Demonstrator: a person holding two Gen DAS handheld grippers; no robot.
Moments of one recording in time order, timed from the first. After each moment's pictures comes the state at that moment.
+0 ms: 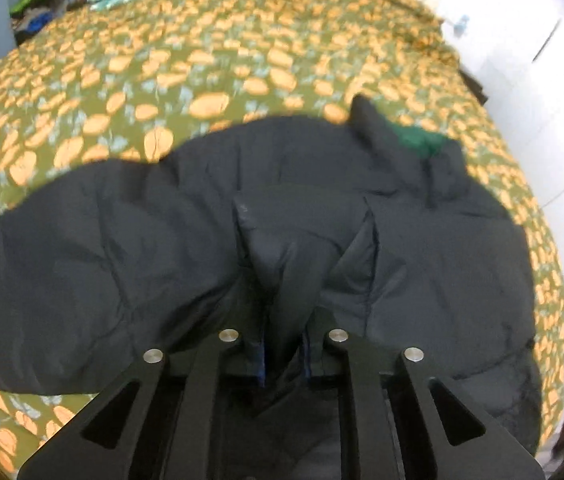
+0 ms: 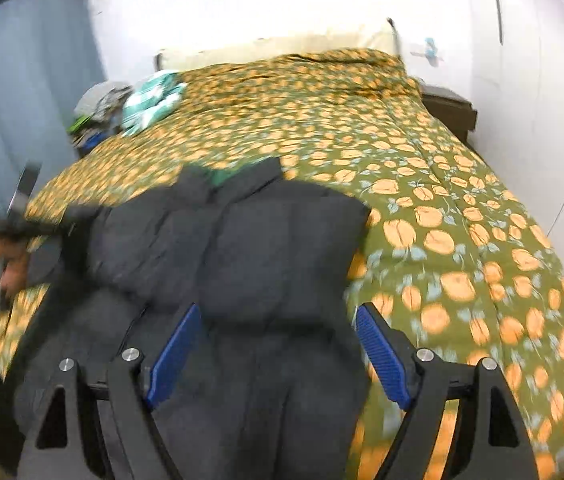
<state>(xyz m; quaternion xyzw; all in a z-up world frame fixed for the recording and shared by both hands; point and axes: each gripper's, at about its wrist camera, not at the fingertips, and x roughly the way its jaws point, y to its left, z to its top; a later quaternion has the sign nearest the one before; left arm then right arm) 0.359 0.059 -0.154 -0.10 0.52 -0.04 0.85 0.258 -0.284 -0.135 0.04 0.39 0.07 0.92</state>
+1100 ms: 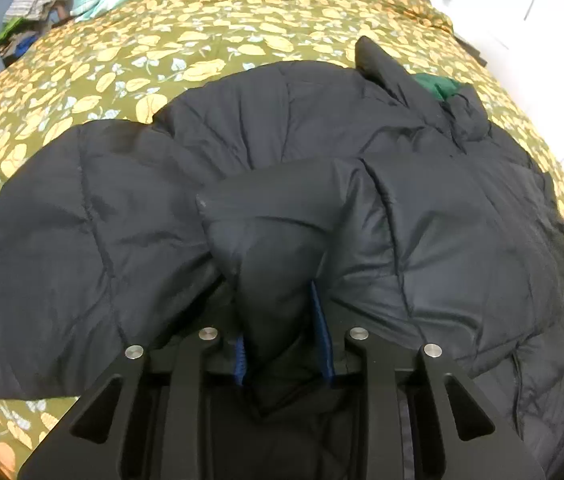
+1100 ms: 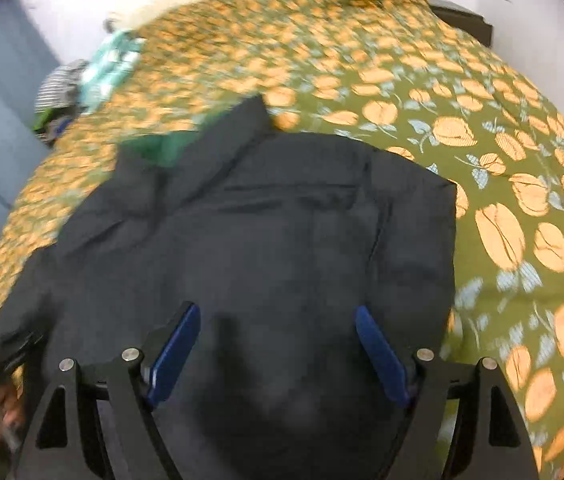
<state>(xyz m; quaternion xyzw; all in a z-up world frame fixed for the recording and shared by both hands) 0.344 0.051 -0.194 -0.05 0.52 -0.04 0.85 0.409 -0.234 -0.201 0.09 0.50 0.08 0.86</state>
